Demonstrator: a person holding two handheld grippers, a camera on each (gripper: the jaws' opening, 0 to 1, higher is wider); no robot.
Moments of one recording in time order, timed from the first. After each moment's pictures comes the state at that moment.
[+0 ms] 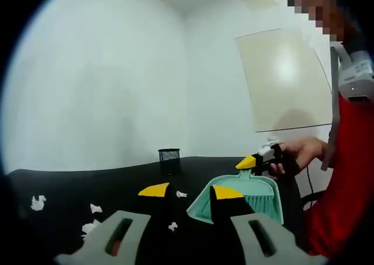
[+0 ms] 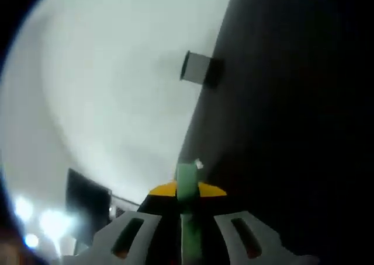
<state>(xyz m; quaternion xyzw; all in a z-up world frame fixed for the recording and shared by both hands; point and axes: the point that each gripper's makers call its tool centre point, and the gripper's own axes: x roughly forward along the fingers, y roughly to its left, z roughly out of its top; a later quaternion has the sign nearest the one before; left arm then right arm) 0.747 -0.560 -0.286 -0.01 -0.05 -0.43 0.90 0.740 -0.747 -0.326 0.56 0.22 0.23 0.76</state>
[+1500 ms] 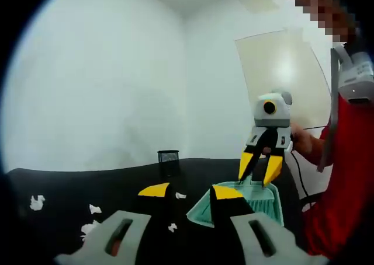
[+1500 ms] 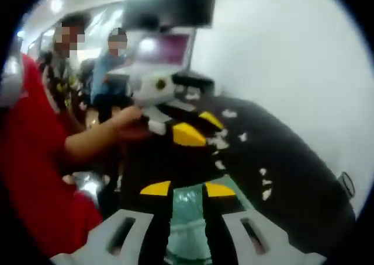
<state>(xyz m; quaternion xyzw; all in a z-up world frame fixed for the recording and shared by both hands) 0.746 -0.560 -0.285 -0.01 -0.05 -0.44 0.90 0.681 -0.624 -0.314 -0.25 0.18 0.61 0.73</state>
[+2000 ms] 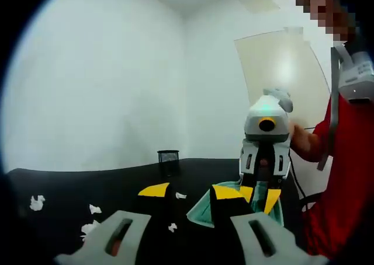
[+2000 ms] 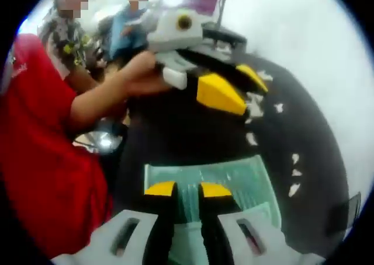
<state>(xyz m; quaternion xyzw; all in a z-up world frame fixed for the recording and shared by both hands) 0.746 -0.560 -0.285 -0.01 -0.05 -0.44 0.90 0.675 -0.617 -0.363 -0.35 0.29 0.63 0.63</state>
